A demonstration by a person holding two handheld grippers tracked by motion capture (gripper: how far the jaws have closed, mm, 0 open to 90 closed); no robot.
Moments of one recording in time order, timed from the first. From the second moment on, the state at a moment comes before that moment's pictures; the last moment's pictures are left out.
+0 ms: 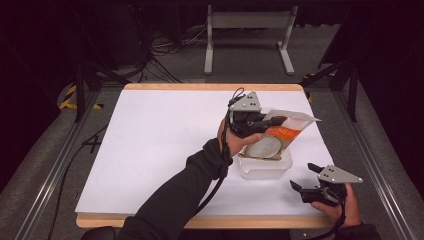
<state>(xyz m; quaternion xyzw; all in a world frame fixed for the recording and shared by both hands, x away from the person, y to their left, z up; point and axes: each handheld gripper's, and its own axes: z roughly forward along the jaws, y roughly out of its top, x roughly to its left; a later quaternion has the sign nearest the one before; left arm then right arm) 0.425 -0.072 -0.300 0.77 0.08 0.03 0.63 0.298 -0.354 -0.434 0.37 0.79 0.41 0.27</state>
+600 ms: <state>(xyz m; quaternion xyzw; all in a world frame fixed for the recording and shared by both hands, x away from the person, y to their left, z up) 0.433 -0.070 -0.332 0.75 0.10 -0.02 0.65 0.299 -0.353 -0.436 0.36 0.80 0.41 0.27</state>
